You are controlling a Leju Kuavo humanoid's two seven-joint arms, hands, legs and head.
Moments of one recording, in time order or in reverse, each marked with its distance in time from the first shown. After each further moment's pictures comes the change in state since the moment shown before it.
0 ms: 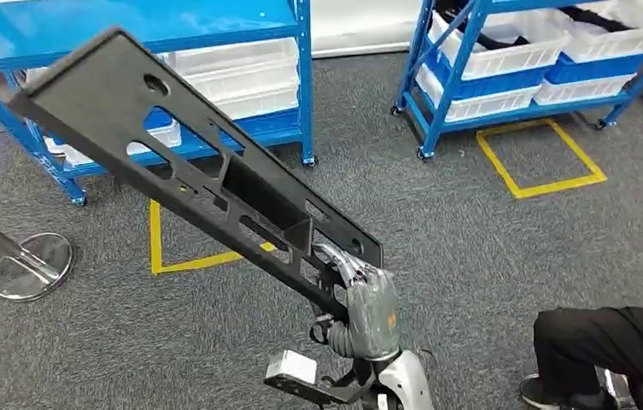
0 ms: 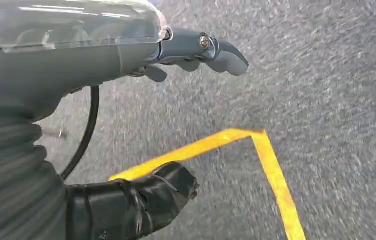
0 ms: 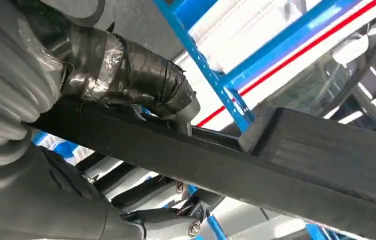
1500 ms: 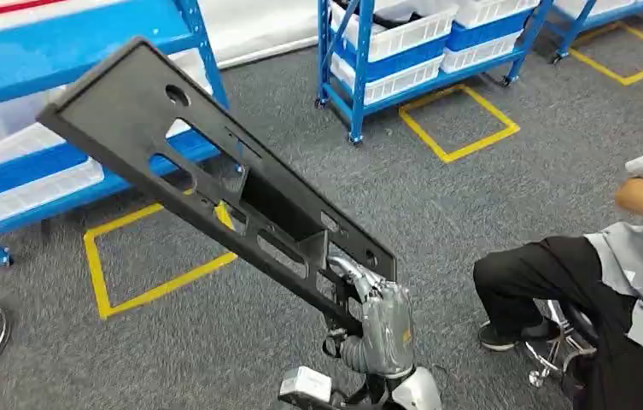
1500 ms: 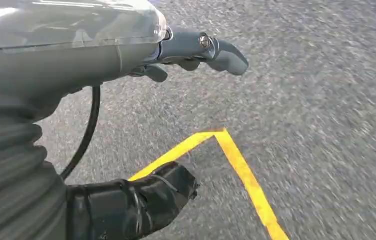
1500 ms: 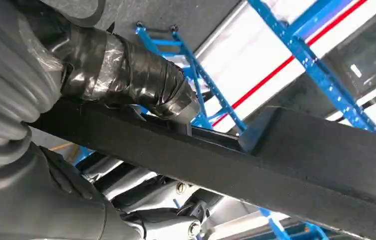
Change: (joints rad) left arm -0.012 -0.005 0.027 -0.001 -0.010 0.005 -0.006; right arm 0.060 -0.035 -0.003 -0.048 0.000 -0.035 -0.008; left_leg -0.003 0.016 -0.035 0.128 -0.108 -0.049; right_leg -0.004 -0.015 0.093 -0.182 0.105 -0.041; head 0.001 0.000
